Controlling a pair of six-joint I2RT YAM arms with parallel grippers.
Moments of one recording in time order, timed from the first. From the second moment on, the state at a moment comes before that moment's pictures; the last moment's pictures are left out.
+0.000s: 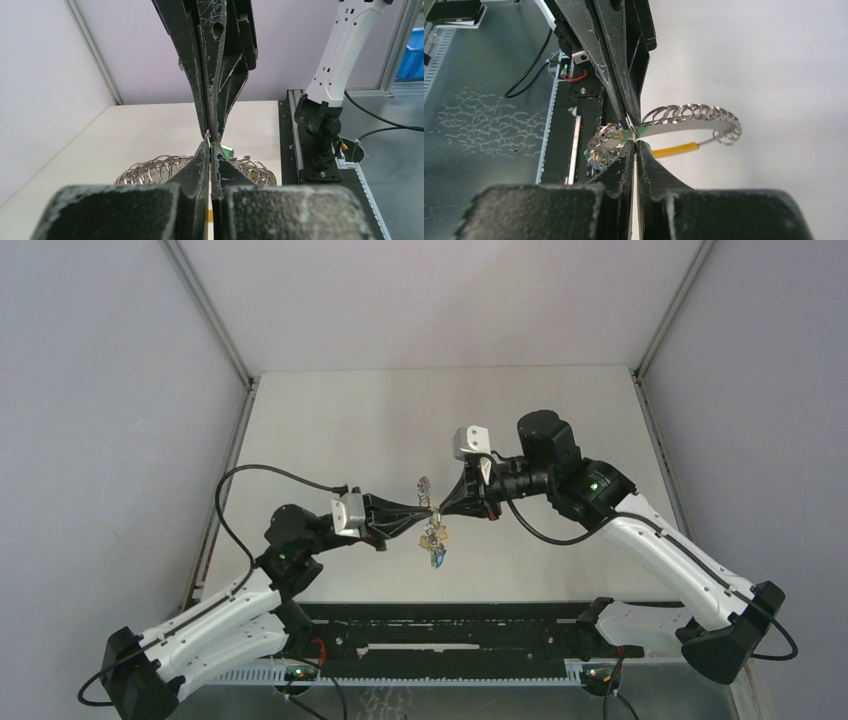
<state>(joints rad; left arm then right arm) -0.77 0.76 0.50 0.59 0.61 -0.04 0.73 1.15 1.24 -0.55 -0.82 -0.25</state>
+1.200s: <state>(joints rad) -0.77 0.79 0.42 0.90 0.61 -0.16 0.71 1.10 1.24 -0.52 -0.88 -0.33</state>
